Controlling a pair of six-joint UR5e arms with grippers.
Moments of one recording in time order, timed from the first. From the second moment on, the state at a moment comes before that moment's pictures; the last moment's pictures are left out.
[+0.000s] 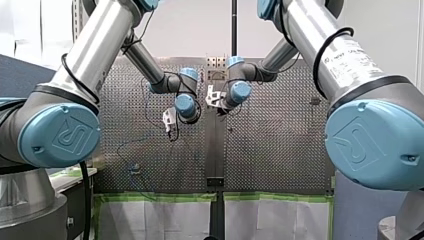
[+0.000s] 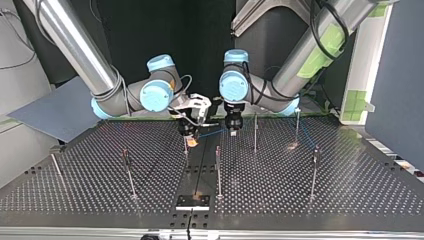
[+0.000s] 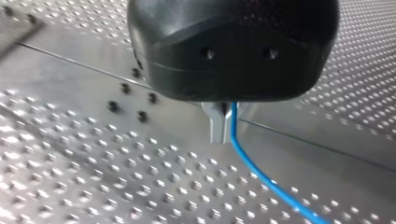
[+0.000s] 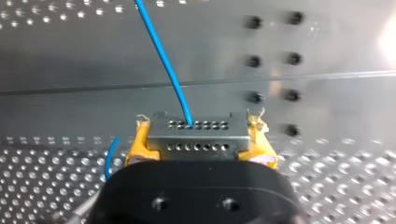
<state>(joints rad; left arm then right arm) -0.39 -2.03 -1.62 -2.82 -1.93 -1.87 2.24 -0.94 1.21 -0.05 1.58 1.74</state>
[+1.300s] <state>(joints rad) -0.39 -1.70 -1.65 -2.83 -1.91 -1.89 2.22 -1.27 1.22 0.08 1.57 1.77</state>
